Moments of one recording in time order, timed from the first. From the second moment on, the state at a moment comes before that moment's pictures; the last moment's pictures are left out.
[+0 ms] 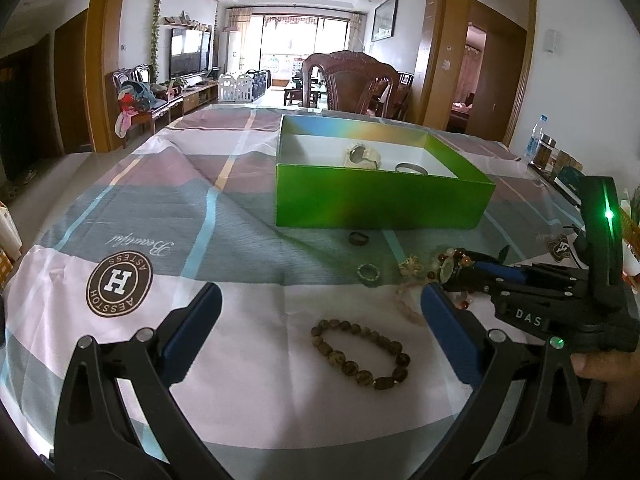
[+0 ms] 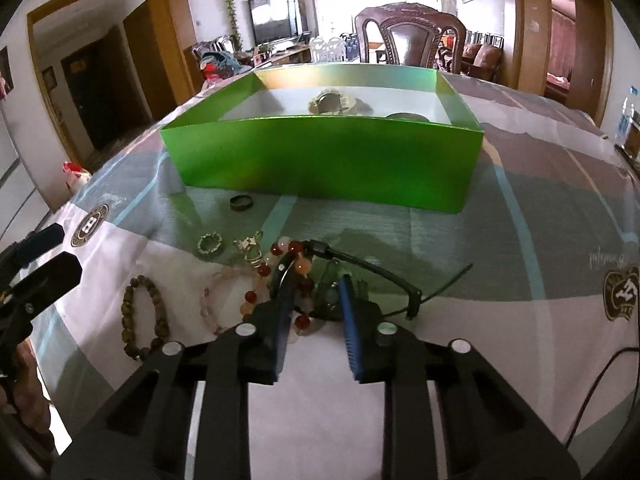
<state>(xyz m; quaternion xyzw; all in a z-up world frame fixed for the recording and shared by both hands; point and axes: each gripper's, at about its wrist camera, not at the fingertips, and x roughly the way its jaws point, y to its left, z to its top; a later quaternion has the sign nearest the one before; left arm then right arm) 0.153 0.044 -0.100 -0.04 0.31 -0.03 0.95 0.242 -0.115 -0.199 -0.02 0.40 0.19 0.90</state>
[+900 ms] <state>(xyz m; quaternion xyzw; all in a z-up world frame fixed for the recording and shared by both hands) 0.217 -0.068 -0.117 0.08 0.38 -0.11 0.91 0.180 -0.215 -0.128 0.10 0.29 0.19 0.93</state>
